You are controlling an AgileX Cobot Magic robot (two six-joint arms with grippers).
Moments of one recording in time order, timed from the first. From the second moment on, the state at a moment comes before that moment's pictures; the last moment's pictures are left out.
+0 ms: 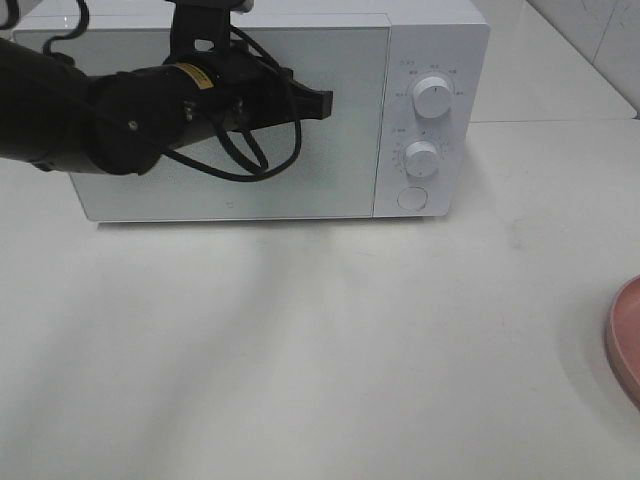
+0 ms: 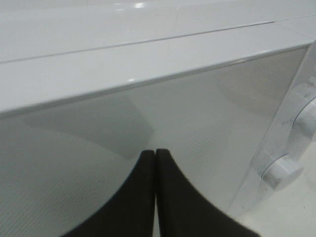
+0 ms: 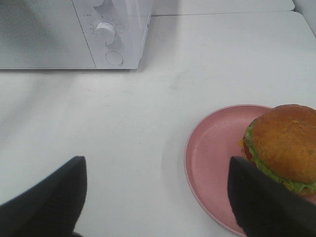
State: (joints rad) left arm -0.67 1.88 -1.08 -0.32 -0.43 0.17; right arm 0.09 0.00 -0.50 0.03 1.00 0.07
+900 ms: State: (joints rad) left arm -0.66 1.55 -1.02 -0.24 0.77 0.12; right arm 0.09 0.00 -0.50 0.03 1.00 0.07
